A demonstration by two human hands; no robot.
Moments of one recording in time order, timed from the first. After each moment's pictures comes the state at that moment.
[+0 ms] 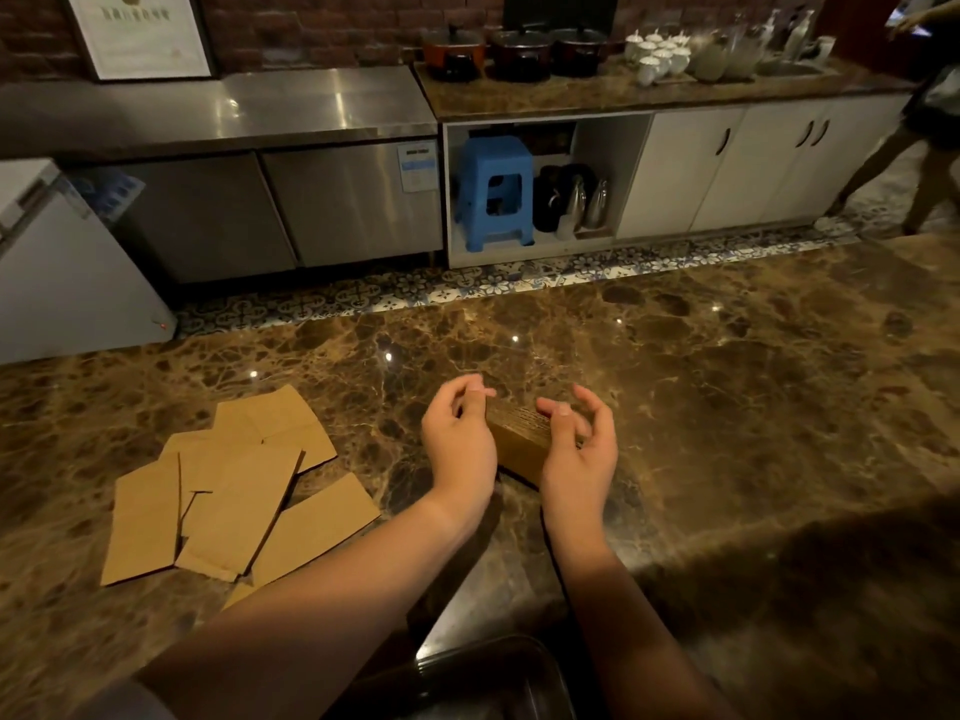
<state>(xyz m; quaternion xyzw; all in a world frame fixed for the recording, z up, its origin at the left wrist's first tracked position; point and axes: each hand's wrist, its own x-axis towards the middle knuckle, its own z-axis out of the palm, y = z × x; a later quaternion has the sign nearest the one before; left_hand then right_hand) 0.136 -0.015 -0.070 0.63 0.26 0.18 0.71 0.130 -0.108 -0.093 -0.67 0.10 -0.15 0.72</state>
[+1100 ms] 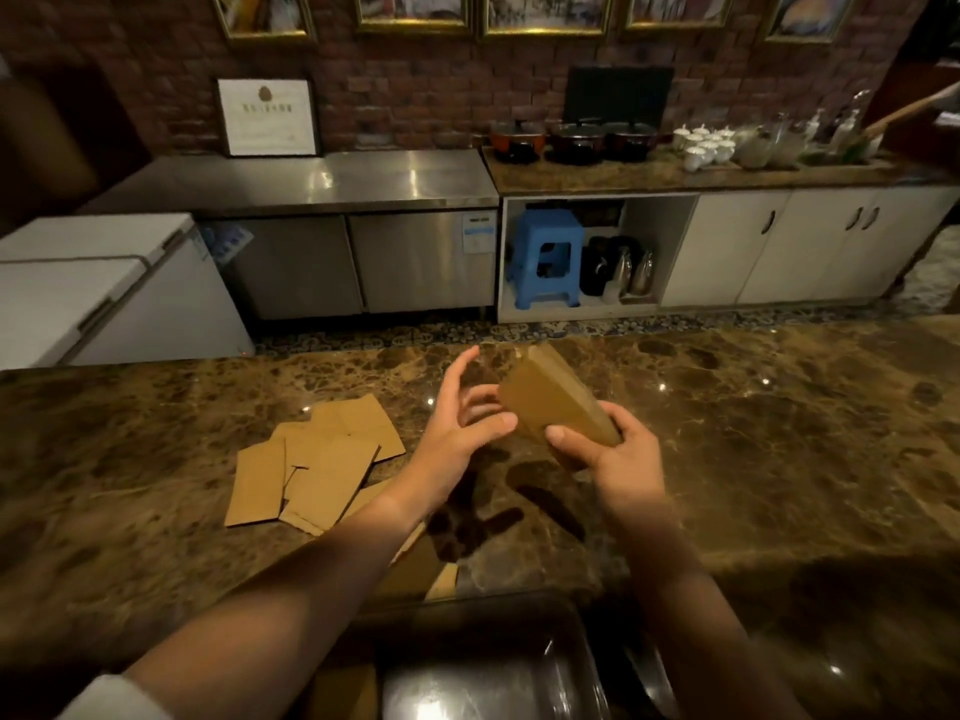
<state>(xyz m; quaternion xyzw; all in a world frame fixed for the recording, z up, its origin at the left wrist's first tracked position) 0.065 0.058 -0.003 0.67 0.02 0.06 0.74 0.094 -0.132 -0.001 -0.67 -0.02 0.05 0.74</state>
